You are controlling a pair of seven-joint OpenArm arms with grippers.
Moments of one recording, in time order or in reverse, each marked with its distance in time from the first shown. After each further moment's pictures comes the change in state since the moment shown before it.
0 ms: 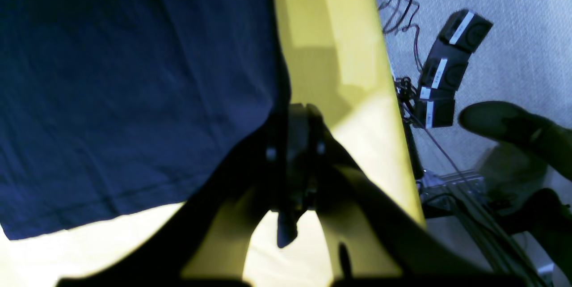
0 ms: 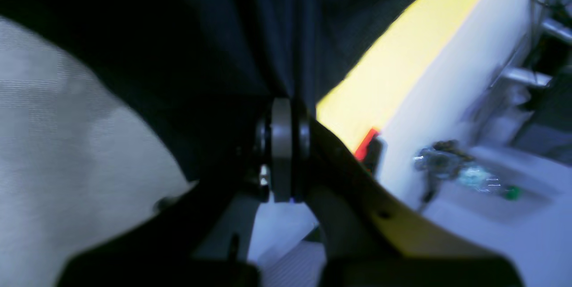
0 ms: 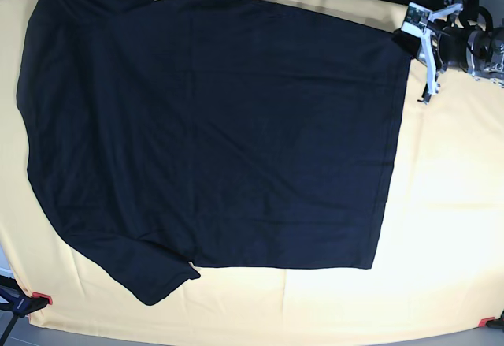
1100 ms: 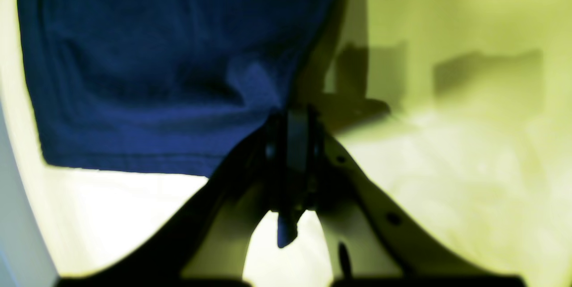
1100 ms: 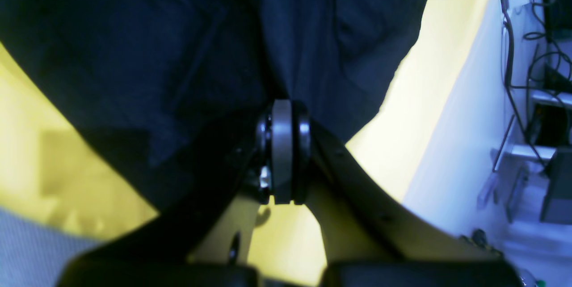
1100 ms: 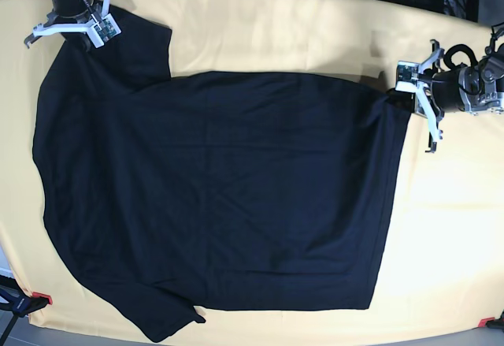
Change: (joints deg) left arm -7.5 10.1 0.0 -11.8 1.7 8.6 0.2; right arm 19.7 -0.2 0.0 -0.1 13.4 9.4 4.8
